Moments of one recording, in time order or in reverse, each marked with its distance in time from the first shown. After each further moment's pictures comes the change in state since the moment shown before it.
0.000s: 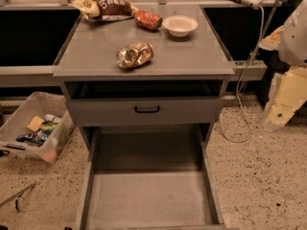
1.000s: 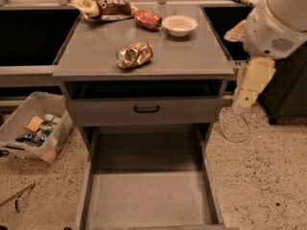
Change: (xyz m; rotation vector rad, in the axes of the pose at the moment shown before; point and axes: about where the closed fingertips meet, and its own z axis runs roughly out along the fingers) arm -0.045 -0.037 0.033 -0.002 -0.100 -0.140
